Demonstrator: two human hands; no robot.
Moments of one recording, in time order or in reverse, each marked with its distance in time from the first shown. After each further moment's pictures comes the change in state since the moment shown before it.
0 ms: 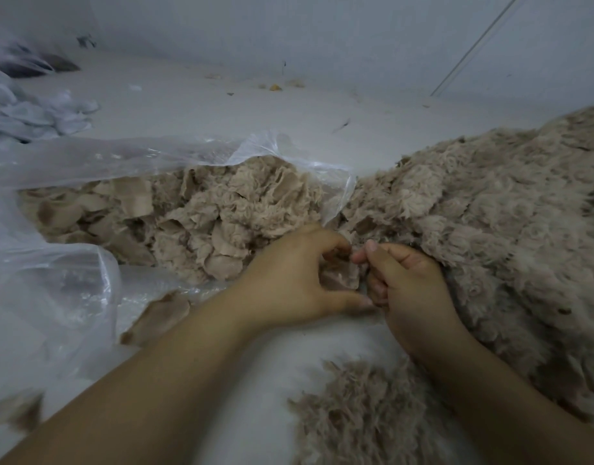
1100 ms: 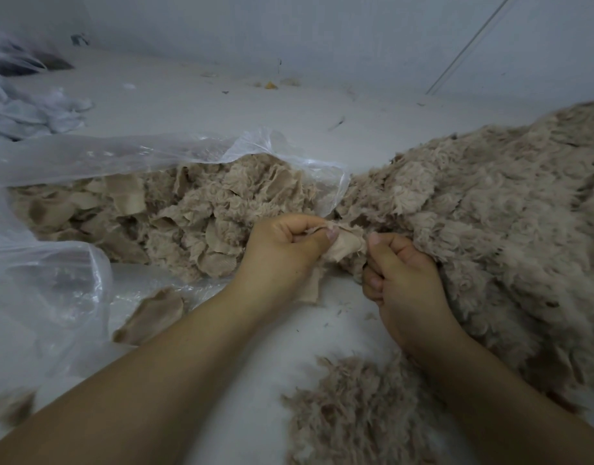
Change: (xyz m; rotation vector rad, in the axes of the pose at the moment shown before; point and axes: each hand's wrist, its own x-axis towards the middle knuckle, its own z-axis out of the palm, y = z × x) left_hand 0.006 0.007 0.014 -0.909 0.353 -0.250; right_hand 0.002 0.001 -0.001 0.138 -0.035 -0.014
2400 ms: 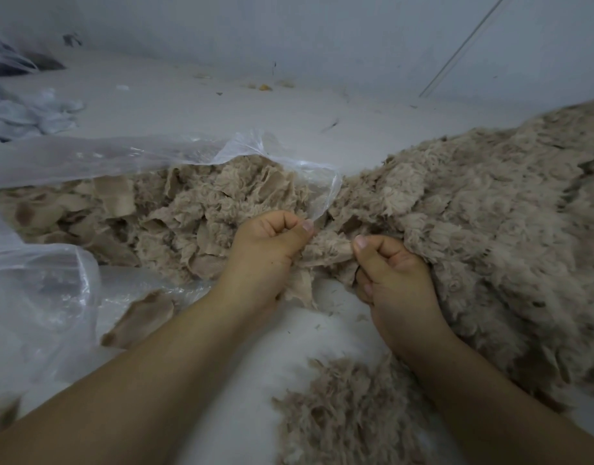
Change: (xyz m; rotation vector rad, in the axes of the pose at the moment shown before) left_hand -0.001 0.002 -0.001 -0.137 0.080 -0.100; right_hand -0.004 0.001 -0.005 -0.071 0.024 -0.034
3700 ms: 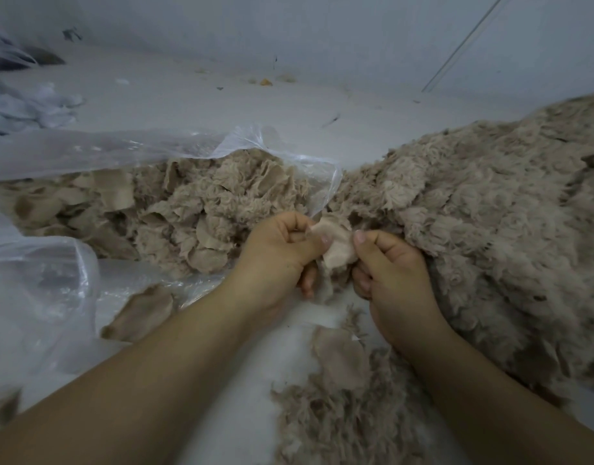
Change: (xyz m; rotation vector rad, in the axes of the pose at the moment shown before) left_hand -0.006 -0.002 0.004 0.032 -0.162 -0.088; right_hand -0.002 -0.005 0.006 0.007 -0.018 -0.024
